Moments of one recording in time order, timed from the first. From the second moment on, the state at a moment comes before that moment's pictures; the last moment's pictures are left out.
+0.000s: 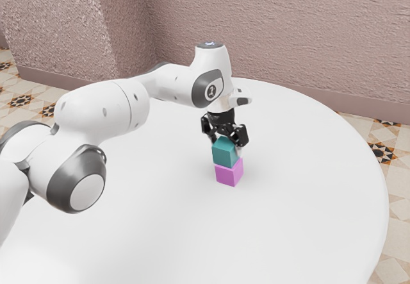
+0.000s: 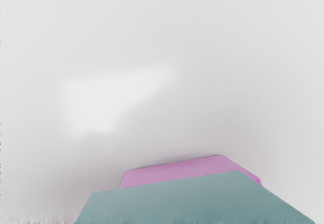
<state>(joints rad) -0.29 0.89 0.18 -1.01 -0.21 1.89 0.05</state>
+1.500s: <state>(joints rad) -0.29 0.86 0.17 -1.04 -0.21 1.84 -0.13</state>
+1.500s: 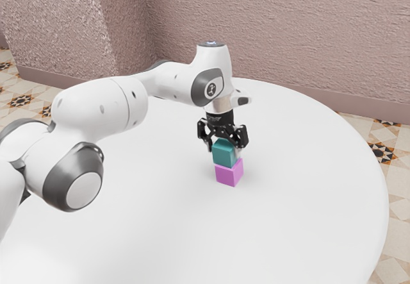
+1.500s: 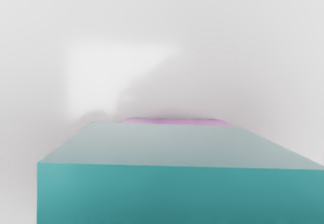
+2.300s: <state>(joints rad) -0.17 0.99 0.21 -0.77 -0.17 1.79 -0.14</state>
